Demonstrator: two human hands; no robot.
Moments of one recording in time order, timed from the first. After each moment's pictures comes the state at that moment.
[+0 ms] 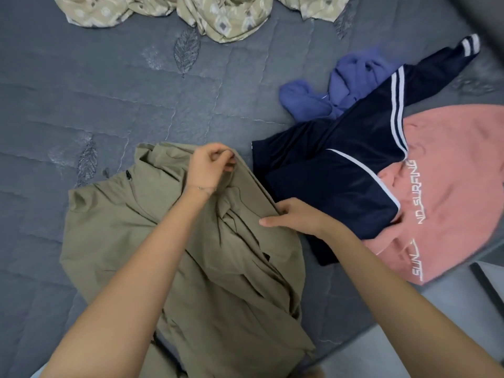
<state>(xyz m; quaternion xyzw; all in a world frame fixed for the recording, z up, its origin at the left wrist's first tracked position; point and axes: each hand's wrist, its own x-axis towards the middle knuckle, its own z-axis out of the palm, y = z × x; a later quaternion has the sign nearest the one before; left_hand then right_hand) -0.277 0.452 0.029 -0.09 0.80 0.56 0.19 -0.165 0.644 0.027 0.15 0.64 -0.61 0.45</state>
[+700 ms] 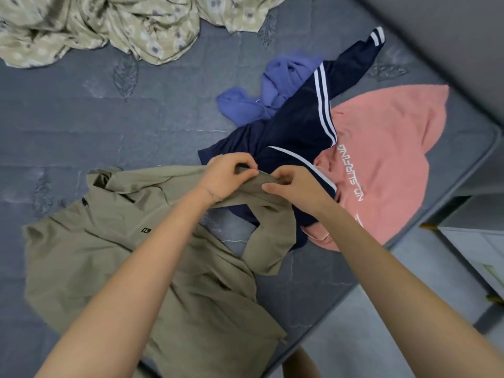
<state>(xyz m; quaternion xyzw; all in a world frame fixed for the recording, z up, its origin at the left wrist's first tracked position) -0.239 0.579 0.070 0.28 0.86 0.34 0.27 -0.140 0.742 0.074 0.21 0.75 -0.60 0.18</state>
